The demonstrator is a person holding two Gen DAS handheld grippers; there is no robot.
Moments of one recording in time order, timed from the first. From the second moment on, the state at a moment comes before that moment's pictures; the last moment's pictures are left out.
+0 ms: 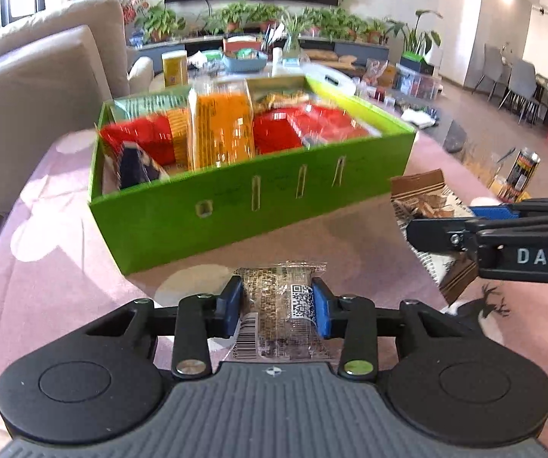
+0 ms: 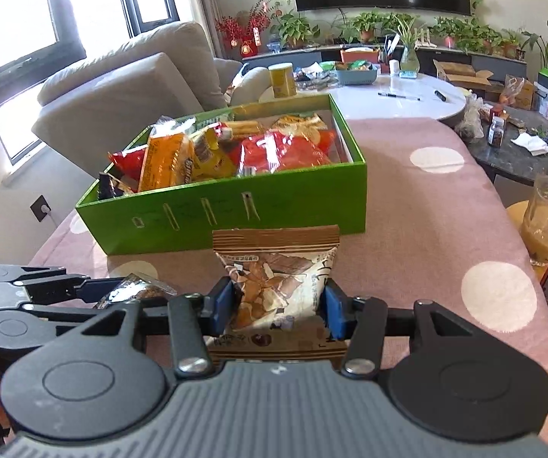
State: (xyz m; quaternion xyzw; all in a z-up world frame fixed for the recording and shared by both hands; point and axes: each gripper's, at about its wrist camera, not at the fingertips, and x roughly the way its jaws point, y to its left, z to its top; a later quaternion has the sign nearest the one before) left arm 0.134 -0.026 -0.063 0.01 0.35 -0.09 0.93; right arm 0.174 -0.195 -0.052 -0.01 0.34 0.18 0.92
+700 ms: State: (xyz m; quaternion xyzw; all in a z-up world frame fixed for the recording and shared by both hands) left arm 0.104 -0.016 0.017 0.01 0.24 -0.08 0.97; right arm 0.153 -0.170 0.021 -0.02 0.23 0.23 0.94
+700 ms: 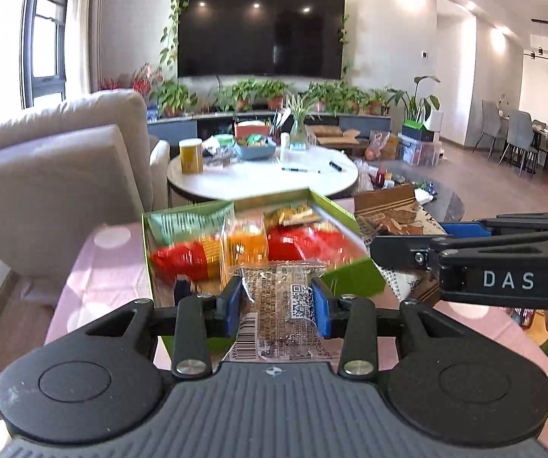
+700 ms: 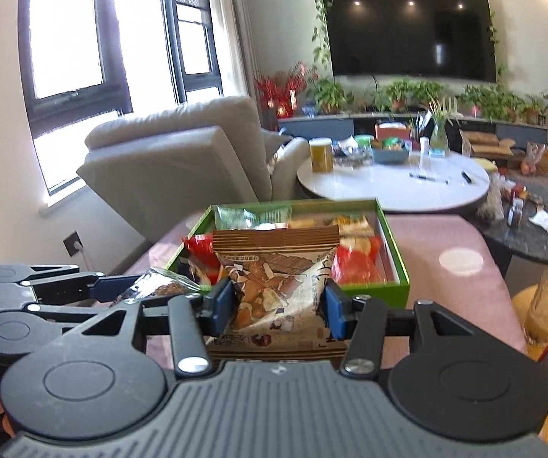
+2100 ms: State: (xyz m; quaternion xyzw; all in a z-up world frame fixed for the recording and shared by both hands) left arm 0.272 0.029 -0.002 -0.04 0.29 -0.01 0.96; right arm 0.294 -0.142 -0.009 0.04 0.29 0.21 0.93
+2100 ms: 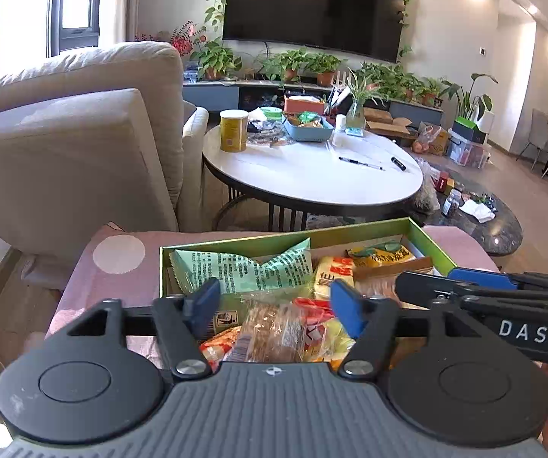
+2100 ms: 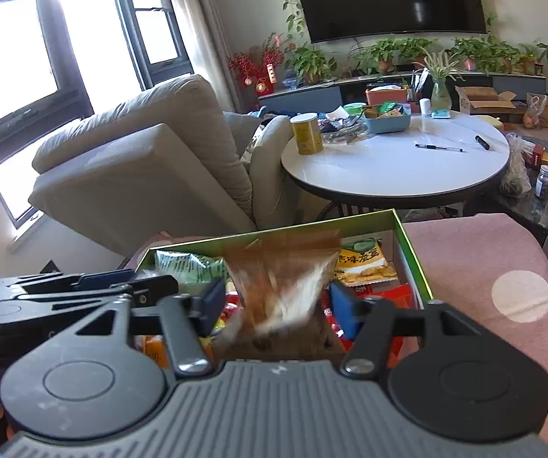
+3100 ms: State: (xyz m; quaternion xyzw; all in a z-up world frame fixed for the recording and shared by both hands) left arm 0.187 0.010 0.022 -0.01 0.23 0.04 0.97; right arm 0.233 -0.159 0.018 0.03 0.26 0.19 0.95
